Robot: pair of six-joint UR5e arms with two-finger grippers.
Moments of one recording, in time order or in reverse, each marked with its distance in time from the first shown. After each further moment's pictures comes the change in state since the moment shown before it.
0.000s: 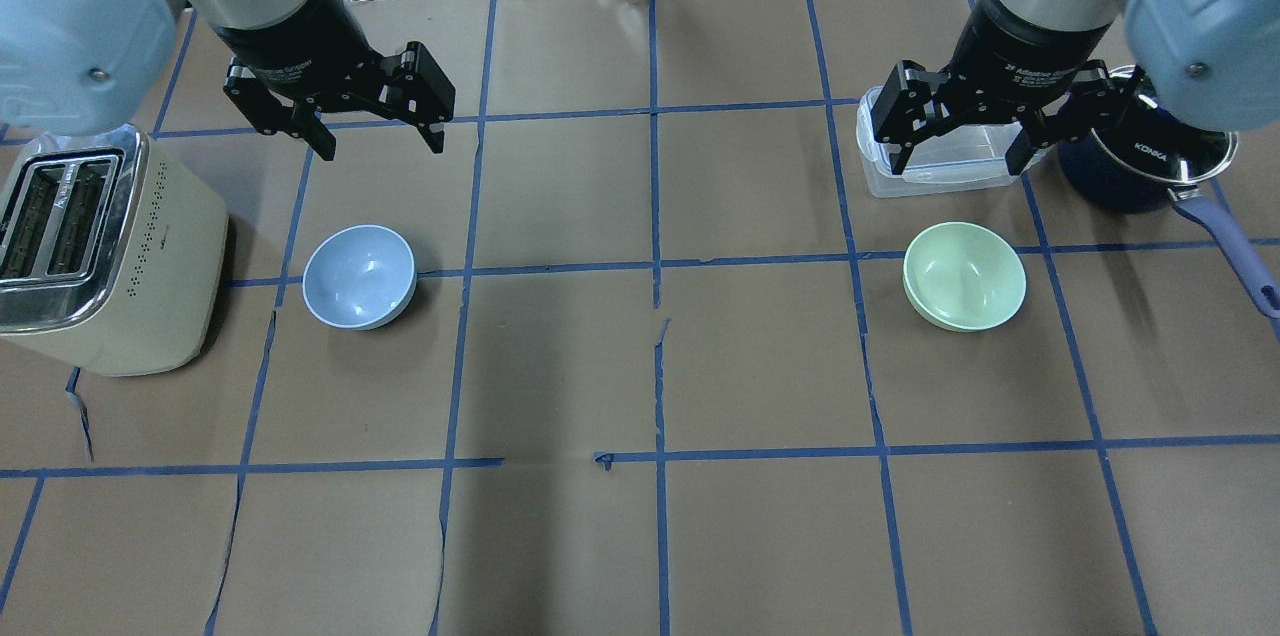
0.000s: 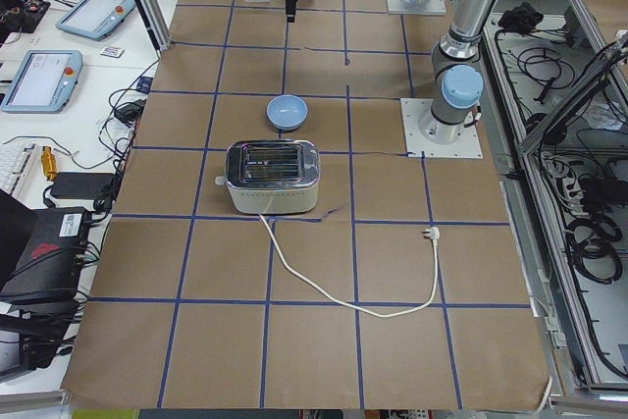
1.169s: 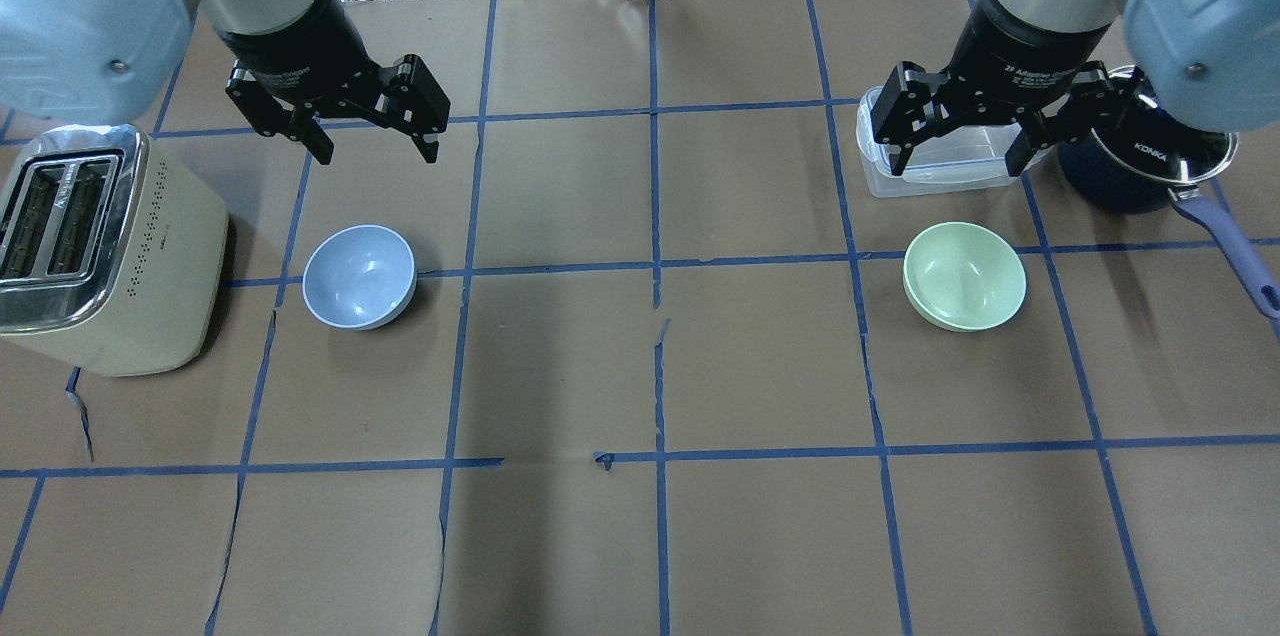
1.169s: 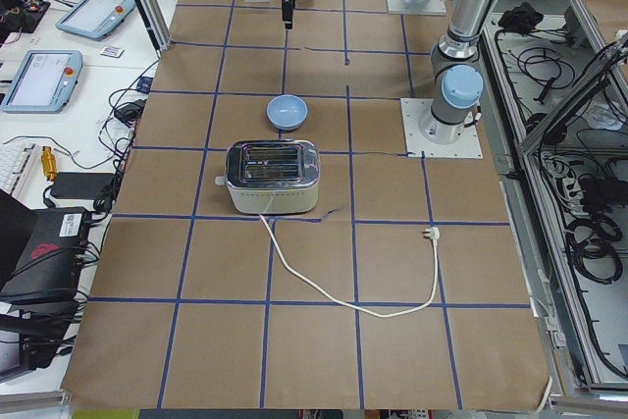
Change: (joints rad) left arm 0.012 -0.030 -0.002 -0.002 0.017 0.066; right arm 0.000 0.001 0.001 0.000 0.000 0.000
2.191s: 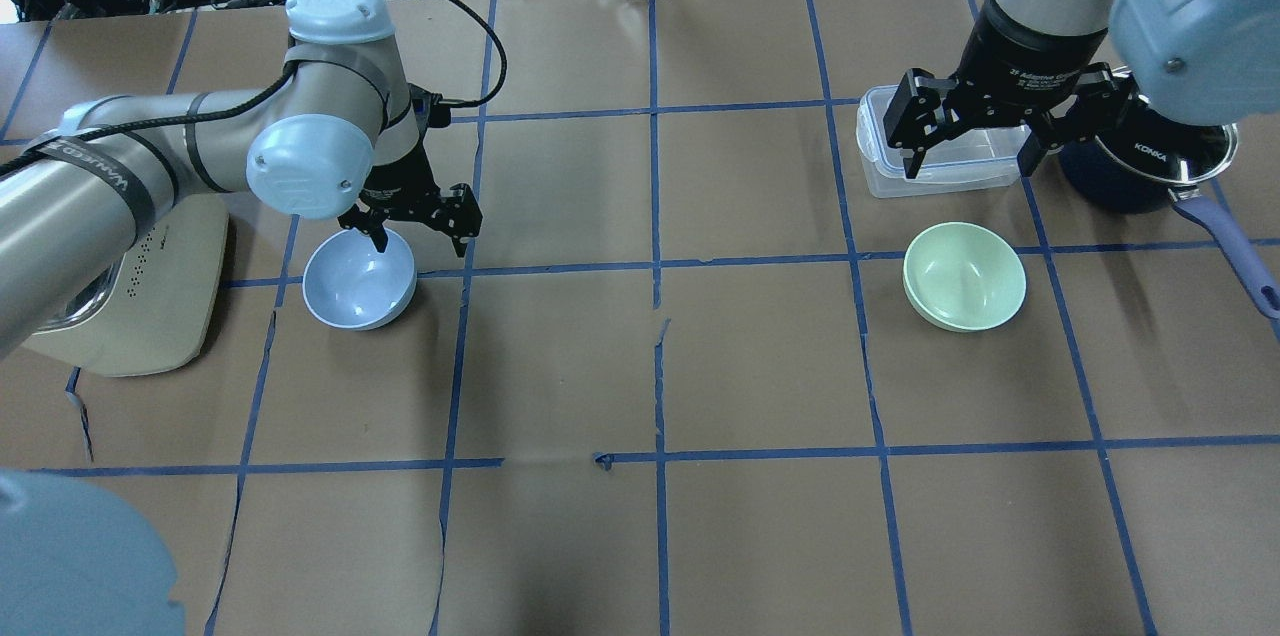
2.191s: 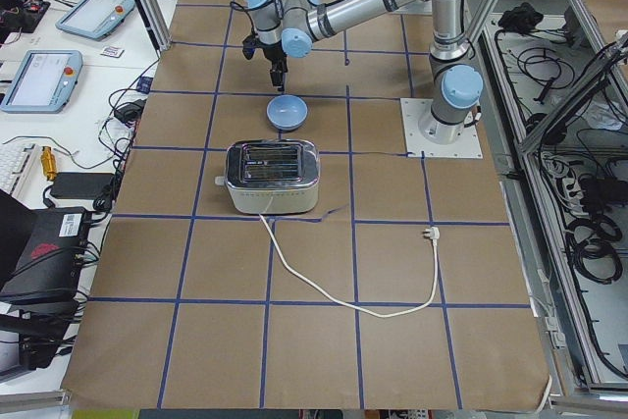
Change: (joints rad) left arm 0.034 -0.313 -0.214 0.346 0.125 0.061; right arm -0.024 0.056 0.014 -0.046 -0.064 -0.017
